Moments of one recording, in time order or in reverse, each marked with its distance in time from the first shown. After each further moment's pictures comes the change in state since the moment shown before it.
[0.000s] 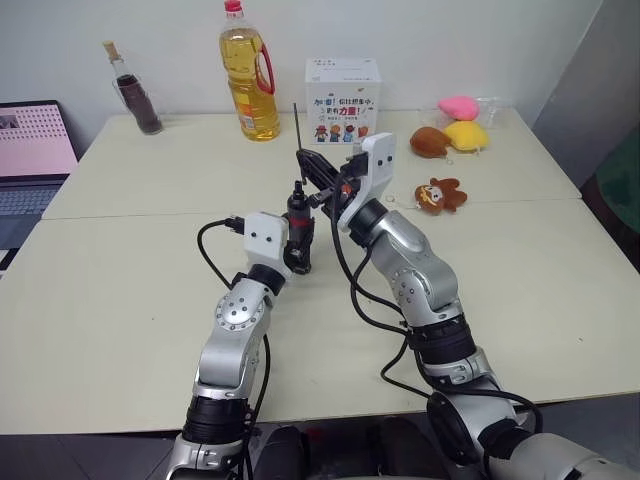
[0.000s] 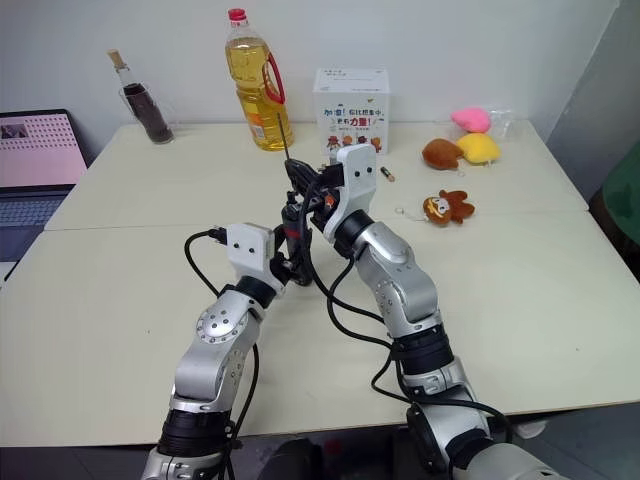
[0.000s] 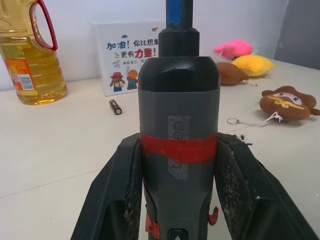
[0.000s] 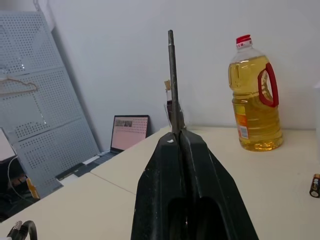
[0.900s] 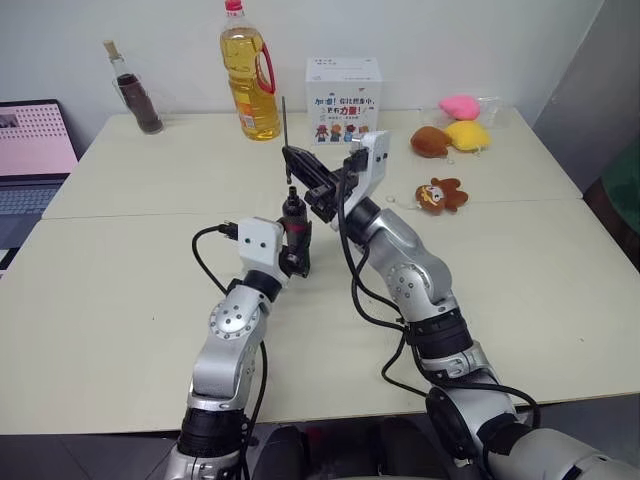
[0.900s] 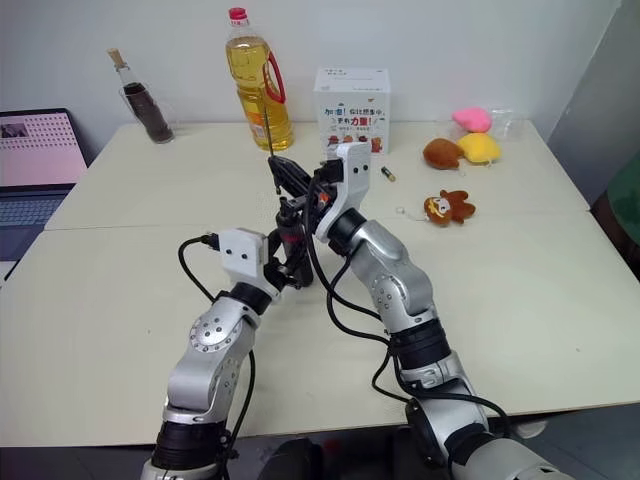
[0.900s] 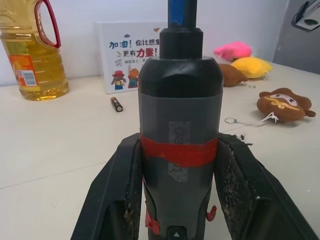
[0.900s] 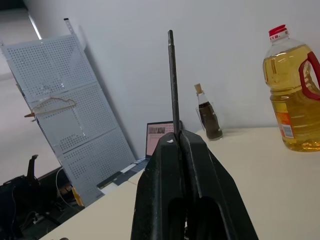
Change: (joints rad) left arm 0.051 0.000 0.008 -0.070 -0.032 0.021 -0.005; right arm -0.033 0.000 0.008 0.073 0.143 -0.023 0.065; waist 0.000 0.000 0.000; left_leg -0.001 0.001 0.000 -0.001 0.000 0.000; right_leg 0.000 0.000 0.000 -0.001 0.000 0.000
